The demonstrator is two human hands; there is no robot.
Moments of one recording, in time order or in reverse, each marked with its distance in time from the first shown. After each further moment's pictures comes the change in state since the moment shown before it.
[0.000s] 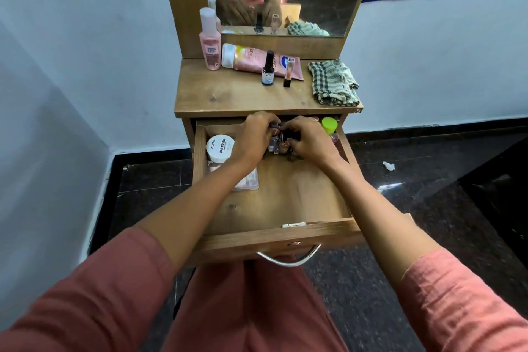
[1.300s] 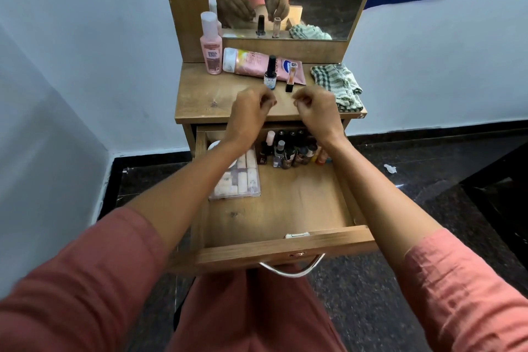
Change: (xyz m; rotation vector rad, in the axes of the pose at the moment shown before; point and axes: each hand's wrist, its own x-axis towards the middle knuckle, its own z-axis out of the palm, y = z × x) left_hand 0.035 0.002 -0.024 -0.155 0.181 0.065; right_hand 0.036 -0.015 -0.028 0.161 0.334 0.046
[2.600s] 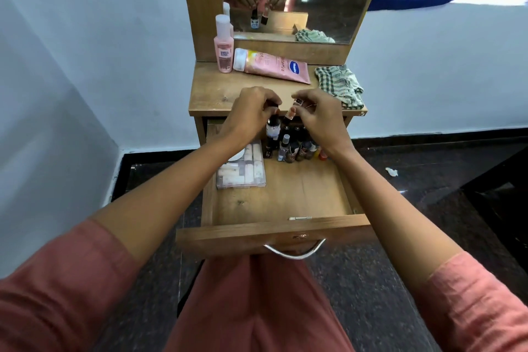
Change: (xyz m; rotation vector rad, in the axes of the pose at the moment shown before) left_hand -0.028 0.025 -0.040 0.137 -0.136 0.062; right_hand -0.038 -0.029 -0.017 0.128 0.028 -0.116
